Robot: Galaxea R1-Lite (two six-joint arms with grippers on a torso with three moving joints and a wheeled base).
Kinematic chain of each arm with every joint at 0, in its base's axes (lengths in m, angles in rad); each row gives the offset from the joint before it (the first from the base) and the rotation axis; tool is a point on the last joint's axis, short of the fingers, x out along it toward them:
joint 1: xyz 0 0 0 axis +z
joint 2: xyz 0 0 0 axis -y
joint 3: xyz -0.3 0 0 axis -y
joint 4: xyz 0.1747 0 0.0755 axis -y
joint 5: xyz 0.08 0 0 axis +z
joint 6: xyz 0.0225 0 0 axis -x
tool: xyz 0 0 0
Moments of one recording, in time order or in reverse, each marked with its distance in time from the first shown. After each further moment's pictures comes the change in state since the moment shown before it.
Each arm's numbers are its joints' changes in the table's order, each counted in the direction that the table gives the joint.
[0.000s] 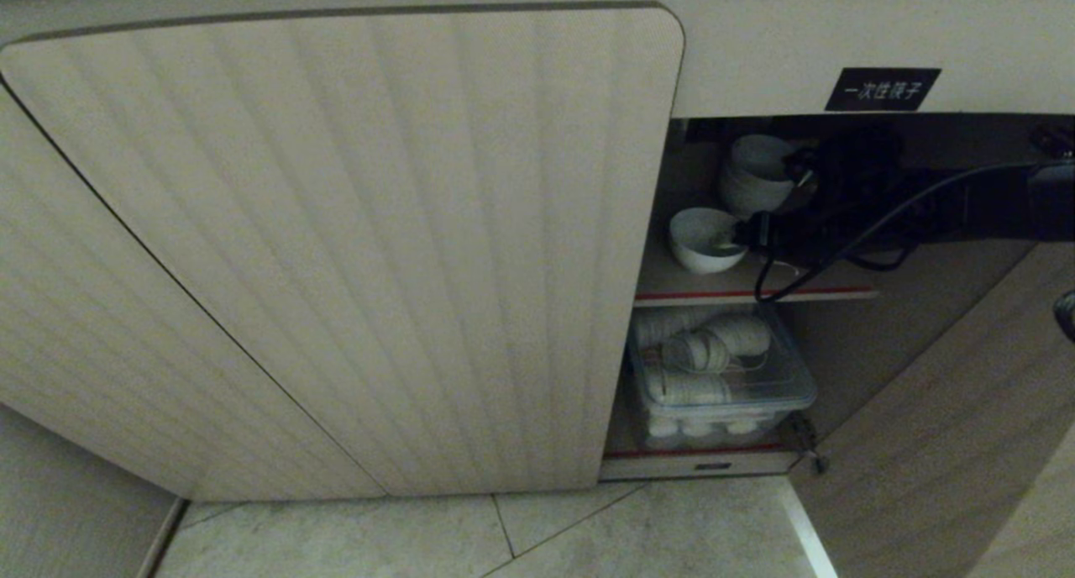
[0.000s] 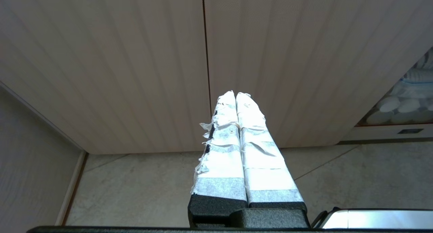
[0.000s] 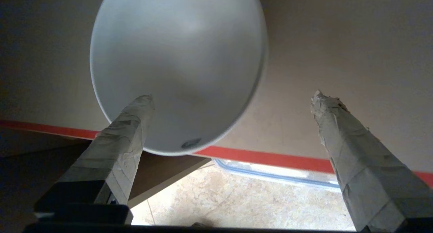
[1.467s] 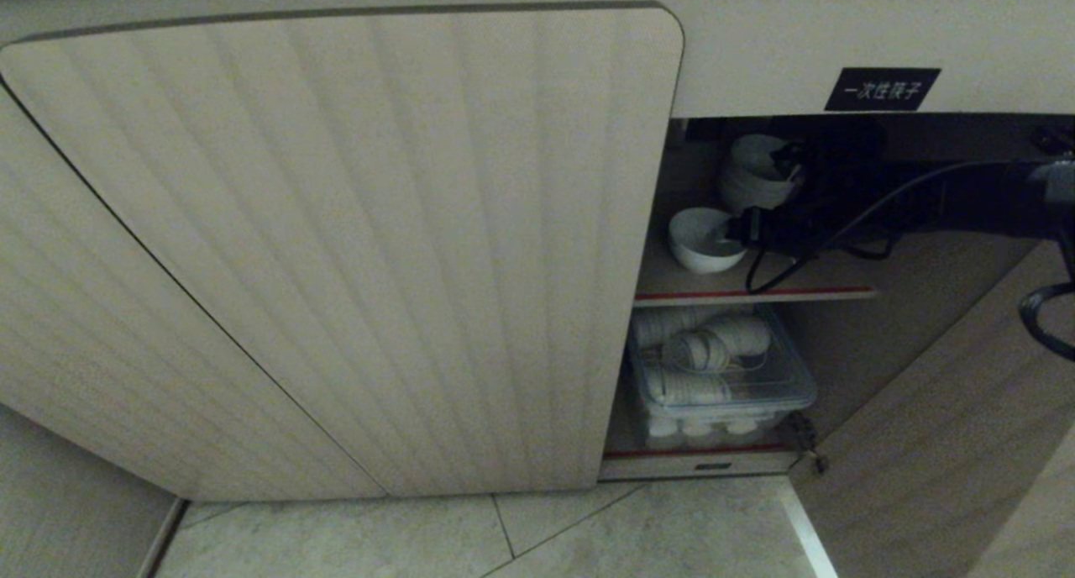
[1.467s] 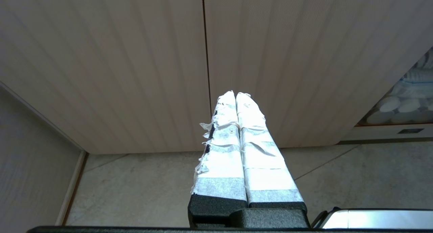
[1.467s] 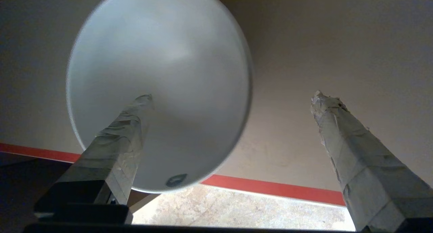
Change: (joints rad) left arm 0.000 0.000 0.000 0.000 0.000 0.000; right arm 0.012 -0.073 0.149 -0.071 -0.074 0.047
